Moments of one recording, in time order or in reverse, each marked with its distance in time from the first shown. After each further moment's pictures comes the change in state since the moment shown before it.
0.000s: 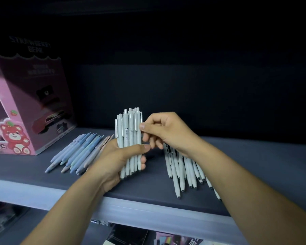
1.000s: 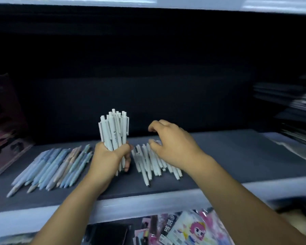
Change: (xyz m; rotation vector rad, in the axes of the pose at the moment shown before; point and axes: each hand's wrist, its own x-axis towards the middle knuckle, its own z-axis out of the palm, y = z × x) left_hand 0.002 -0.007 0.039 0.189 0.020 0.241; right_hand -0.100 -0.042 -0.024 -1.203 0.341 0.084
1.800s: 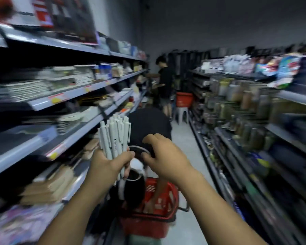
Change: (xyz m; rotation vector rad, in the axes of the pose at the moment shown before) left_hand -0.408 0.127 0.270 -0.535 -1.325 -0.038; right_hand -0.539 -0.109 -0.230 -0.561 0.307 1.232
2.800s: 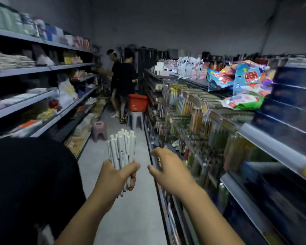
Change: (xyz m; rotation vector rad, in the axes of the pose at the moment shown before) left_hand 0.415 -0.245 0.518 -0.065 -0.221 -0.218; right_hand 0.227 0.635 -0.075 -0.043 -0.028 0.330
